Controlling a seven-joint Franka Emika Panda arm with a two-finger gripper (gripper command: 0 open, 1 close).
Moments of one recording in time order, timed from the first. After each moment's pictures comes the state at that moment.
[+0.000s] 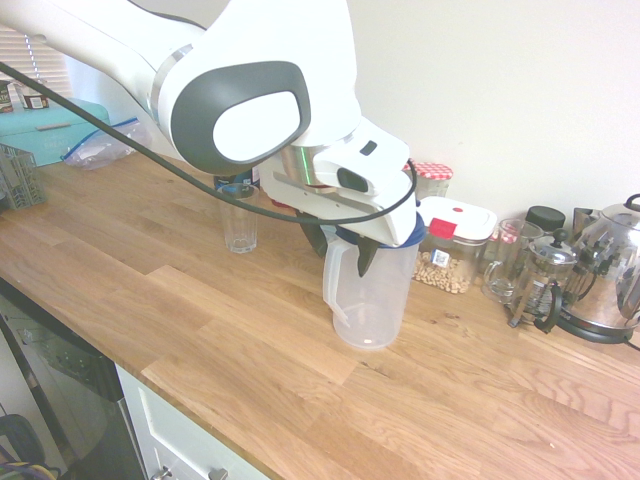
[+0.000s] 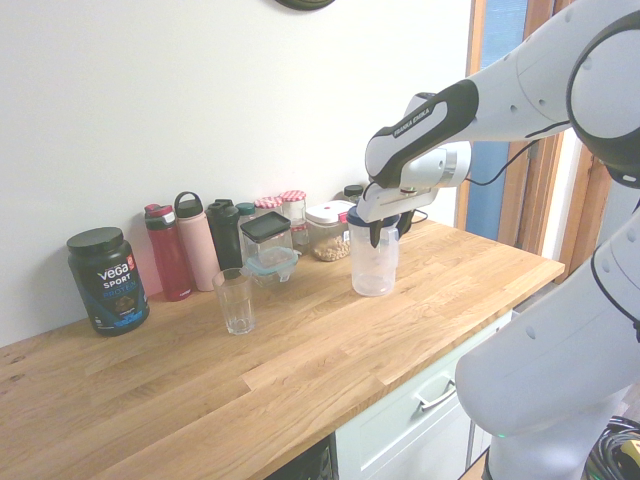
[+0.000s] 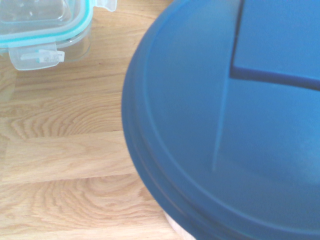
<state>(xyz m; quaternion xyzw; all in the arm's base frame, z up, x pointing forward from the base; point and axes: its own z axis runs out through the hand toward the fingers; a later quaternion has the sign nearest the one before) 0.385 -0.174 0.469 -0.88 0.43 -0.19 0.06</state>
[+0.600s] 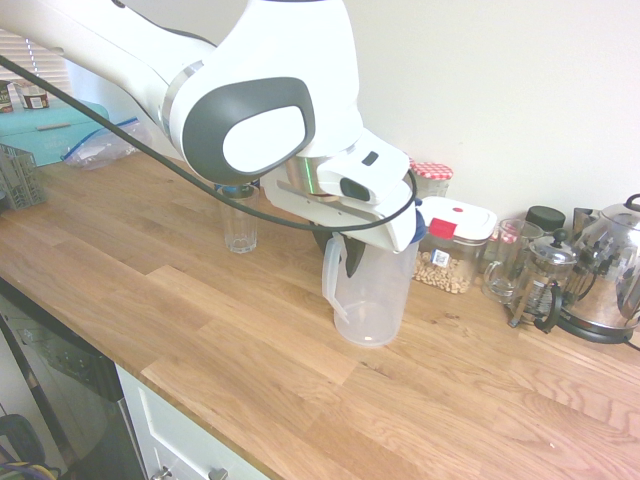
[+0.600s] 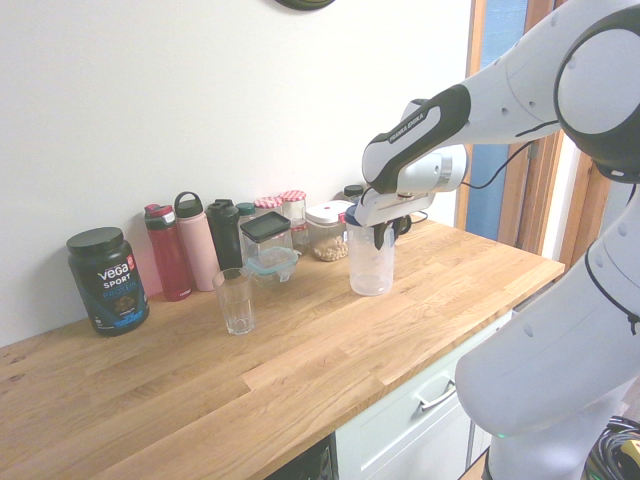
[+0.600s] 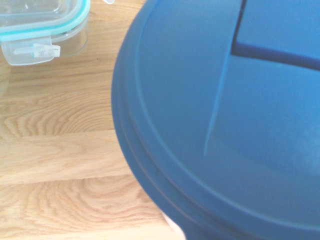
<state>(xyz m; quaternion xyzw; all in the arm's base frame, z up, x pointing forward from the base) 0.393 -0.175 0.457 -0.88 0.43 -0.19 0.06</state>
